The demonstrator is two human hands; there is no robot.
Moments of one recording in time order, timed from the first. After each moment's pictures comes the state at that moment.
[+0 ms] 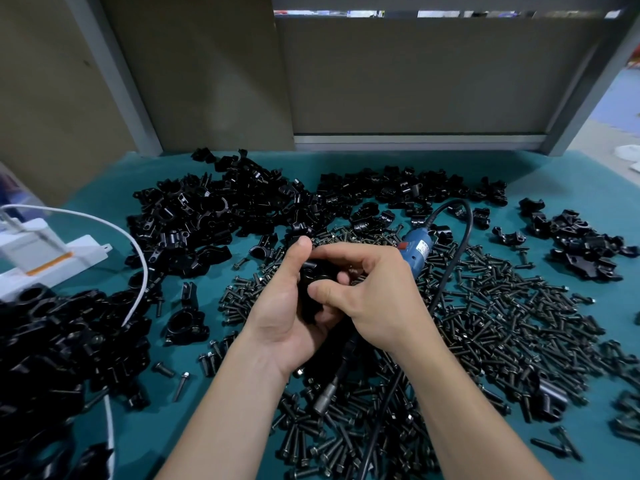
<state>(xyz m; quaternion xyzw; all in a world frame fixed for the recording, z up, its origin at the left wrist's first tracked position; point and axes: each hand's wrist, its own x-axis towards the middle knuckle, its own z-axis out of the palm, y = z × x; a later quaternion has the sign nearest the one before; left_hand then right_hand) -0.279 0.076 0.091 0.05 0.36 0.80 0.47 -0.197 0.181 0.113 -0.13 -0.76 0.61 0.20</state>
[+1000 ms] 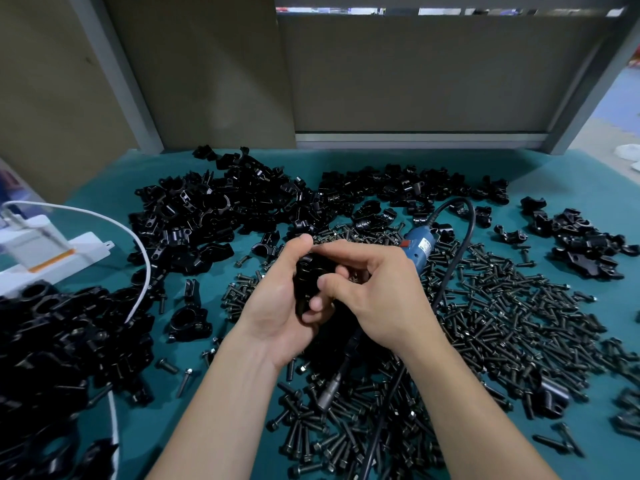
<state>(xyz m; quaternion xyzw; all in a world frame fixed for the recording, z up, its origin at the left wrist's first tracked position) -0.290 0.068 0.092 0.10 0.40 0.78 0.46 -0.197 0.181 0.111 -0.14 -0.80 0.53 0.23</state>
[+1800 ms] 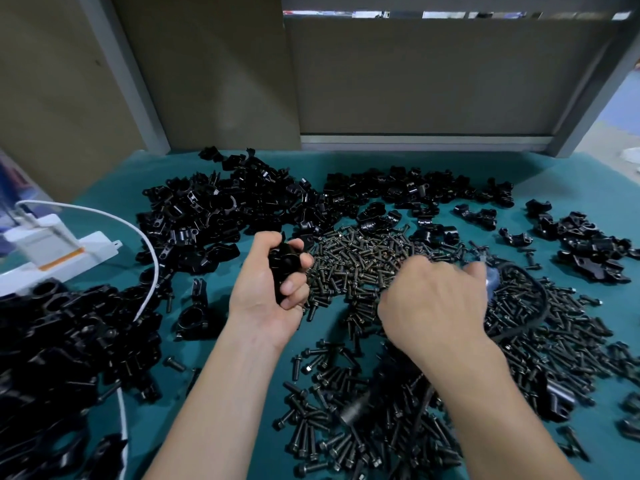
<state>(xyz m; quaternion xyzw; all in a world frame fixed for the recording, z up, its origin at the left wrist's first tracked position) -0.302 0.065 0.103 -0.02 0.39 0.85 0.34 -0.180 0.181 0.133 -0.40 -0.91 0.01 0.07</state>
